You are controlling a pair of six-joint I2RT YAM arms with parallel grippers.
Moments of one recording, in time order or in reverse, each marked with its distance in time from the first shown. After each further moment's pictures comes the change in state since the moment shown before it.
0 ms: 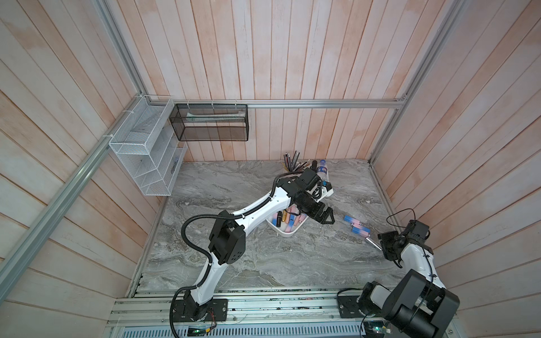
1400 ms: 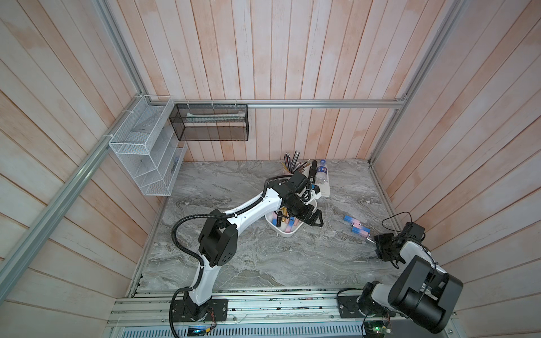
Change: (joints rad) left arm 0.052 -0.112 -0.219 0.043 0.010 0.002; right arm -0.003 0.128 -0.024 0.063 -0.083 0.057
